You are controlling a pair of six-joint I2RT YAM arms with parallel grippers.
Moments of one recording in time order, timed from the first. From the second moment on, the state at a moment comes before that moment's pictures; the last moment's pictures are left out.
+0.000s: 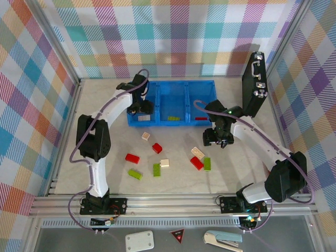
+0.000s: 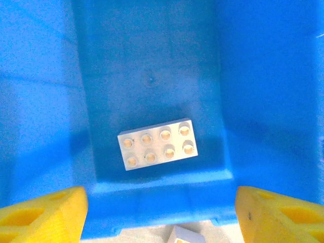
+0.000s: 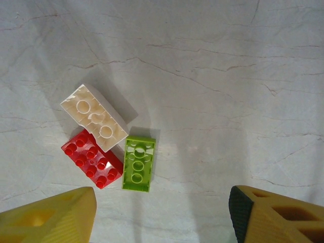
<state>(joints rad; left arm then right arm) -0.34 1.98 1.75 -0.96 -0.07 -0.25 0.51 1.42 1.21 -1.21 0.06 0.40</state>
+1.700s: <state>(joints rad) -0.24 1.50 1.24 -0.83 -0.18 -0.13 0.83 1.71 1.07 -1.01 0.00 0.59</state>
